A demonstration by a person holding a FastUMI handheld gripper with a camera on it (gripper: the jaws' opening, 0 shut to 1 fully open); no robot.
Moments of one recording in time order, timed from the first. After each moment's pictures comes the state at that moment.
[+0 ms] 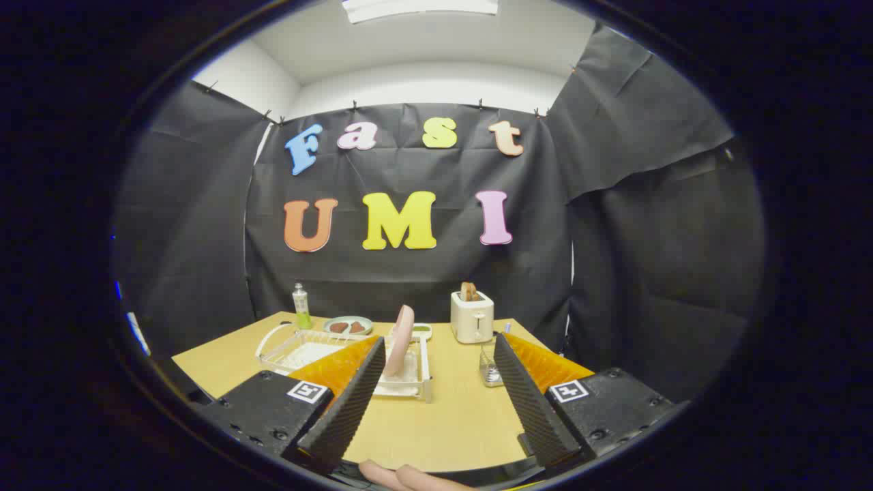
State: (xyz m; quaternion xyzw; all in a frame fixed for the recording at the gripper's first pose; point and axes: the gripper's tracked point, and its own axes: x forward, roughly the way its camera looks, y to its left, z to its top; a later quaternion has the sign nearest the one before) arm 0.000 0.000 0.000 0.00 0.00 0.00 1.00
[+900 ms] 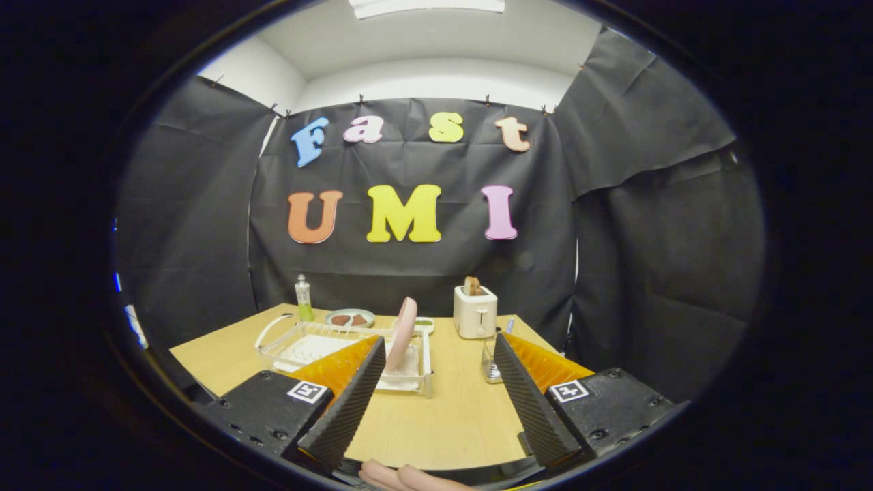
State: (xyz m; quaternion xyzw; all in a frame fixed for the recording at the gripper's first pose) arm 0.009 -0.004 -0.013 -0.02 0.01 0.00 1.00
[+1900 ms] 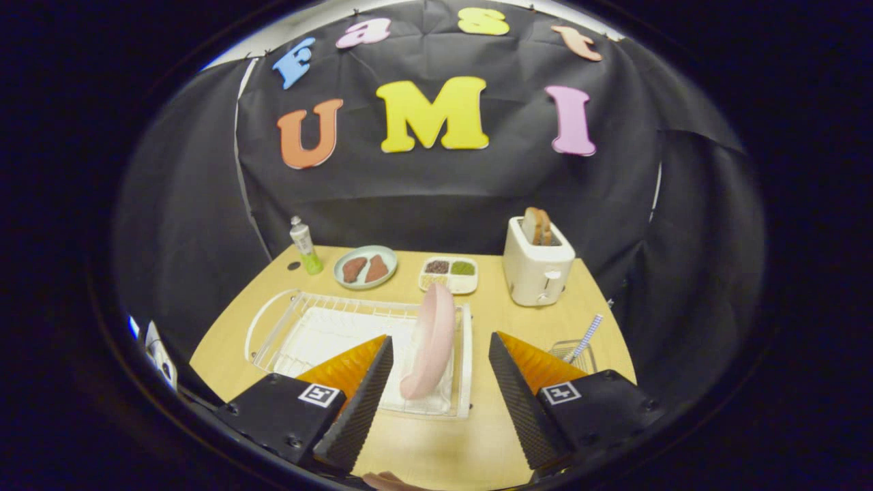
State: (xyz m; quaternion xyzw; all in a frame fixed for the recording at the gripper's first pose) arm 0.264 0.064 0.012 -0.05 0.31 0.08 0.95
